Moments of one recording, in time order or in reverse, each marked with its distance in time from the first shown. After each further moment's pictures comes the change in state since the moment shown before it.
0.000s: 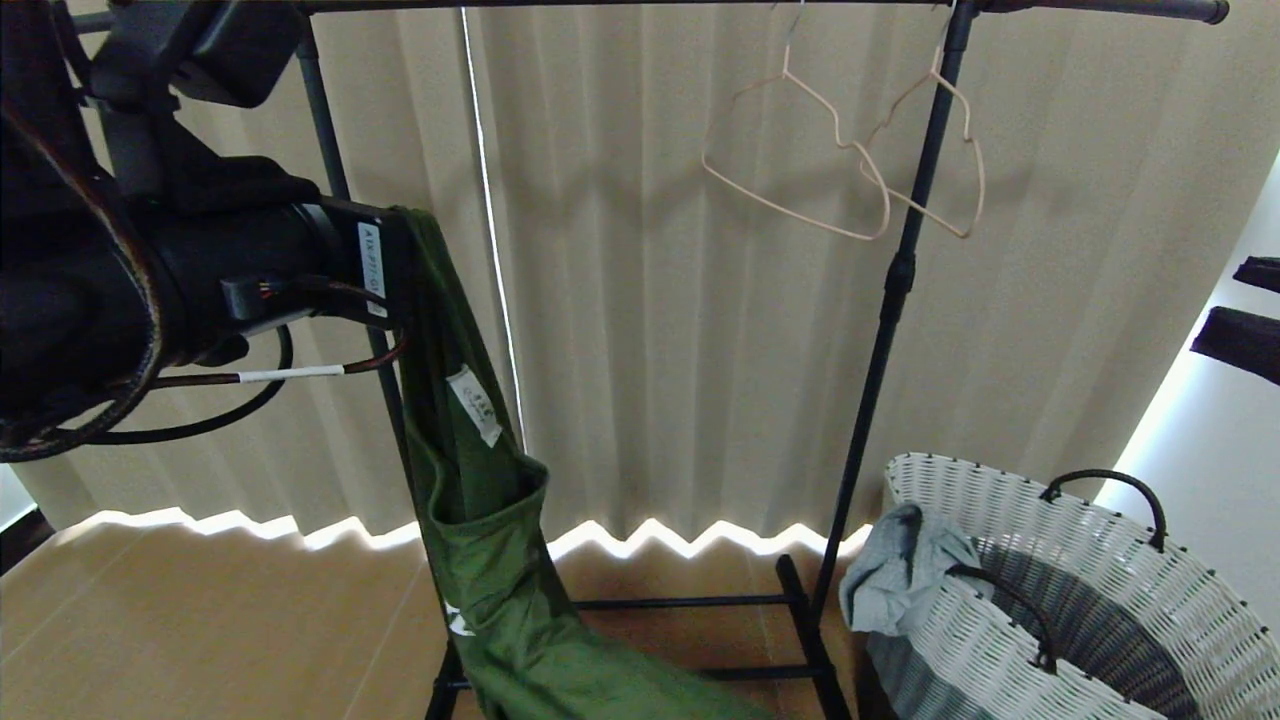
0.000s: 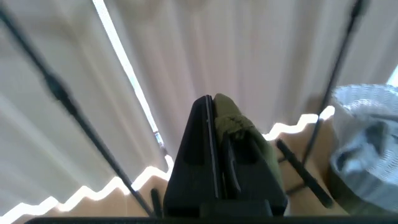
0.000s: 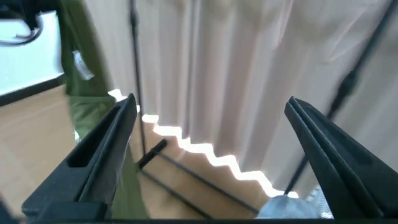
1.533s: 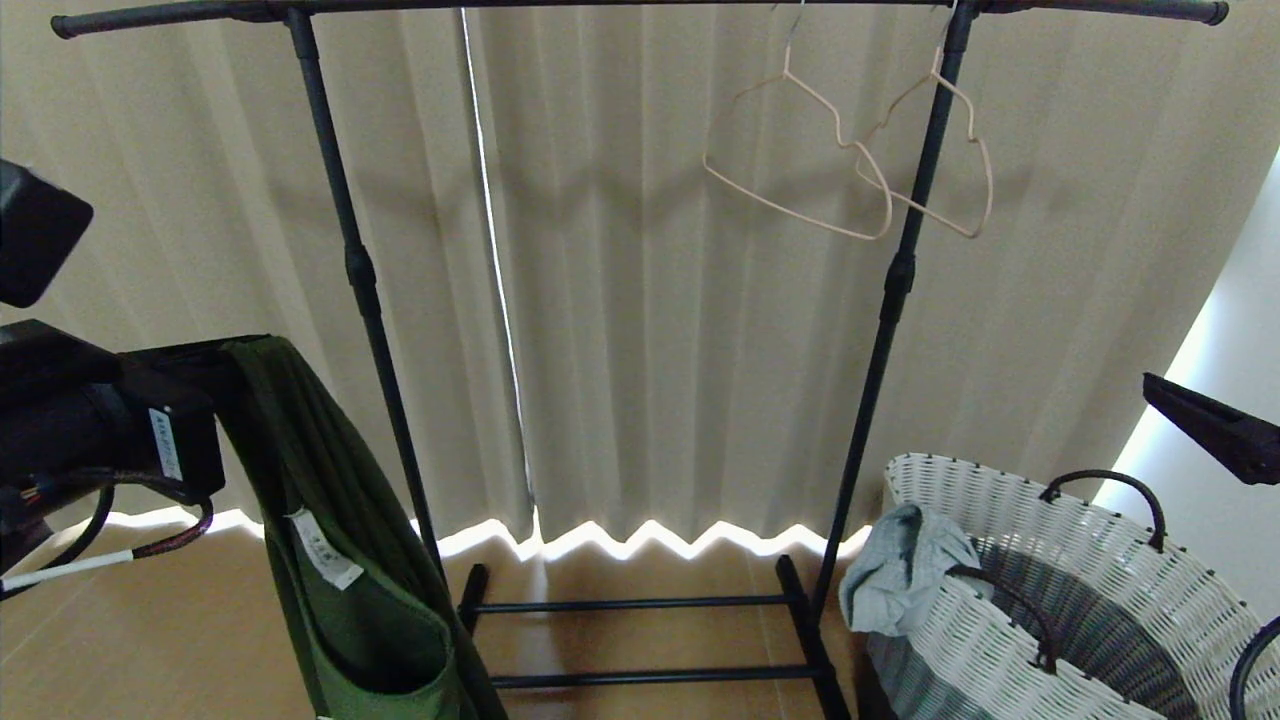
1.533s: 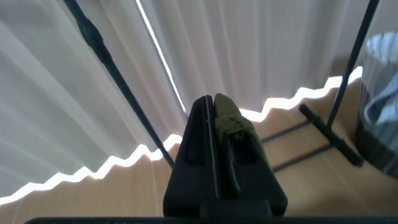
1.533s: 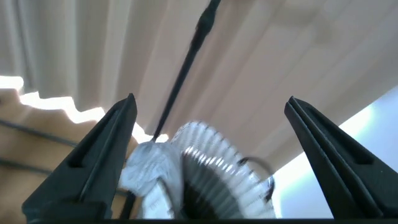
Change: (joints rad) left arm 0.205 -0.283 0.380 -0.048 -0.166 0.091; right arm -0.252 0.087 0.184 -0.184 -0.266 -0.399
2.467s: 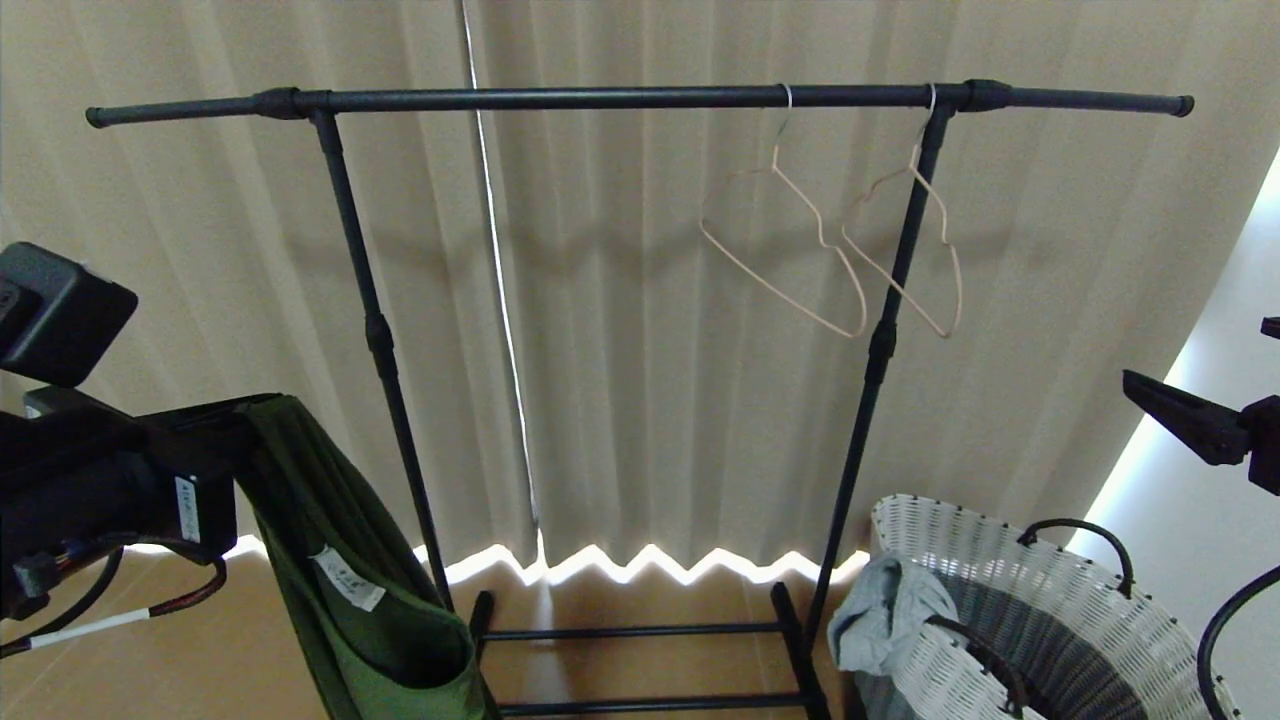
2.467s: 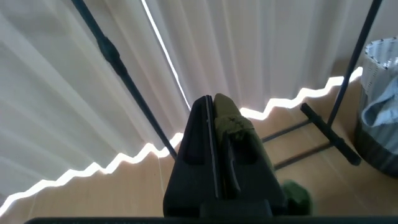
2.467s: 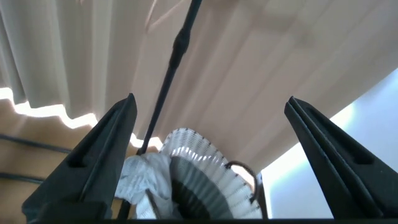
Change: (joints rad) left arm 0.013 -0.010 0.116 -0.040 -0.003 0.013; right arm -0.061 0.083 -0.014 -0.026 0.010 0.040
